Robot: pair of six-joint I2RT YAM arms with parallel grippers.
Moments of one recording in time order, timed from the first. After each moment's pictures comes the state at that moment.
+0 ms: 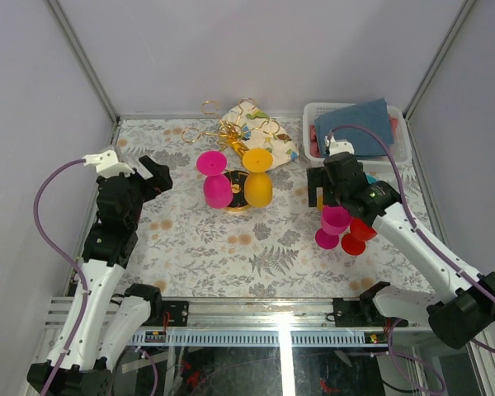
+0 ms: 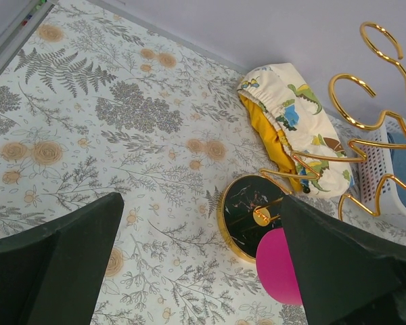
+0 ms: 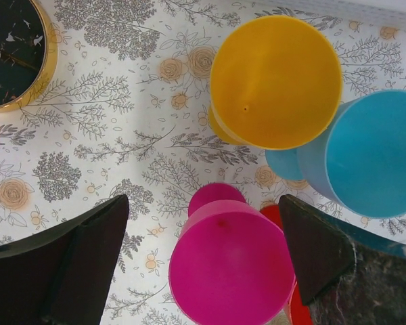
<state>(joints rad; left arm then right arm) -0.15 0.72 0.81 -0.31 -0.21 -0.46 0.55 1.17 1.09 -0.74 0.33 0.30</state>
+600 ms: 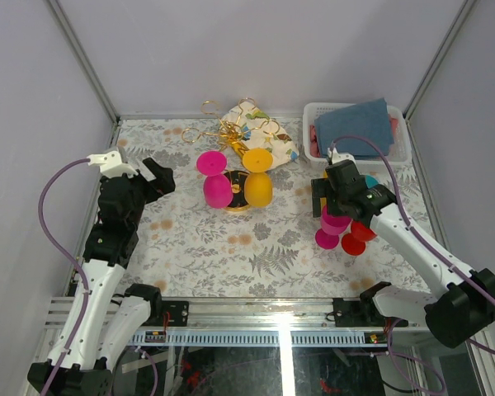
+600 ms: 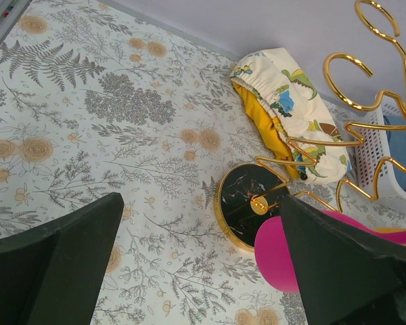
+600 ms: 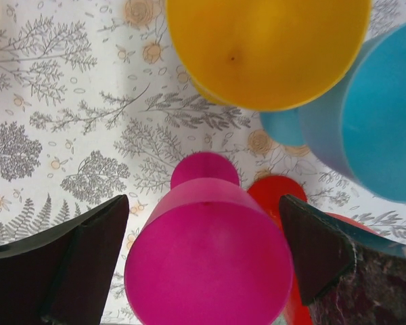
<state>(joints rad) -0.15 0.72 0.79 -0.31 -0.16 -0.44 0.49 1.18 1.00 -0.77 0.28 0.31</state>
